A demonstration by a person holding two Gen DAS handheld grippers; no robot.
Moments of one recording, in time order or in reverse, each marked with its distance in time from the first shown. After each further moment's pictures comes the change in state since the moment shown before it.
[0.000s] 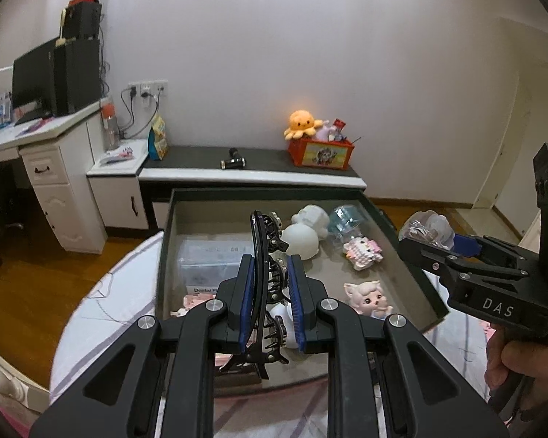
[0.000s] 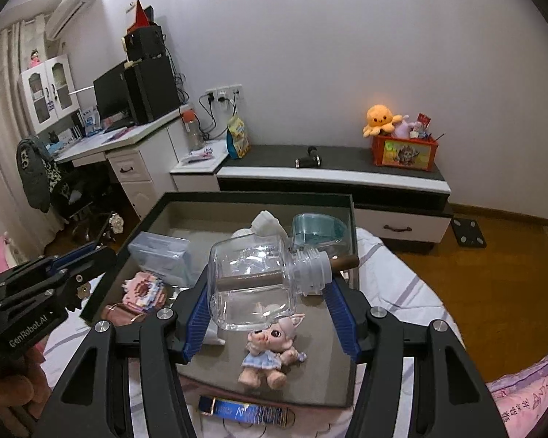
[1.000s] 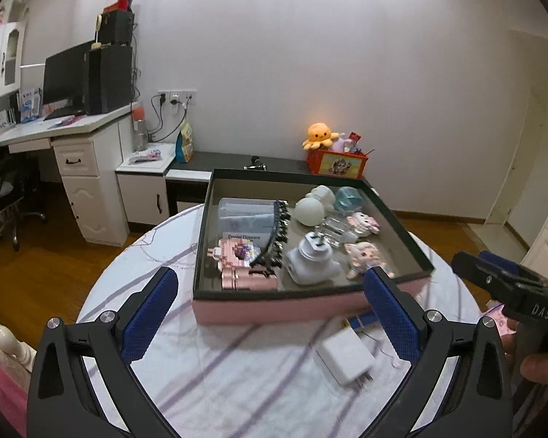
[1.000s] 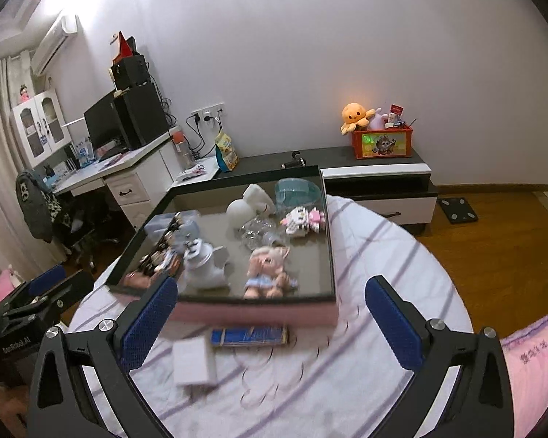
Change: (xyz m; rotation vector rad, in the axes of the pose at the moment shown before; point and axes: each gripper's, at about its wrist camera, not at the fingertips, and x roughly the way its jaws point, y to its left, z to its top) left arm -0.091 -0.001 -0.062 -0.037 -0.080 0.071; right arm -0.090 -0.004 -0.070 0.132 -0.094 -0.005
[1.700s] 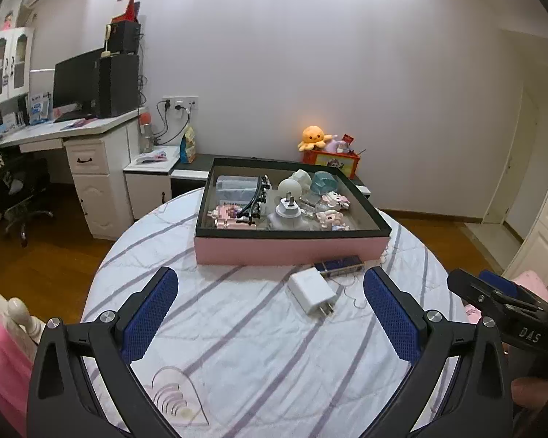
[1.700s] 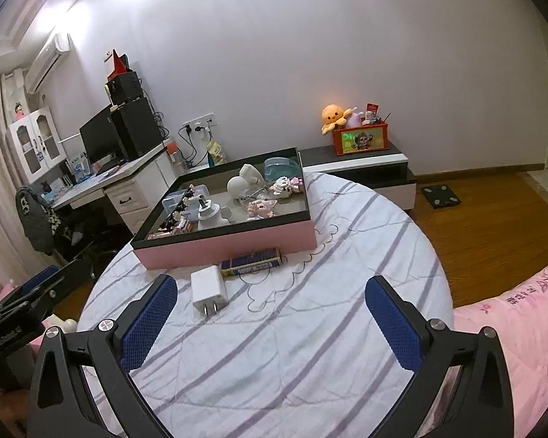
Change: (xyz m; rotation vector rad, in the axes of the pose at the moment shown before) left arm -0.087 -0.026 -0.049 0.002 -0.024 0.014; right arm -0.082 0.003 -0.069 0.051 -0.048 -0.061
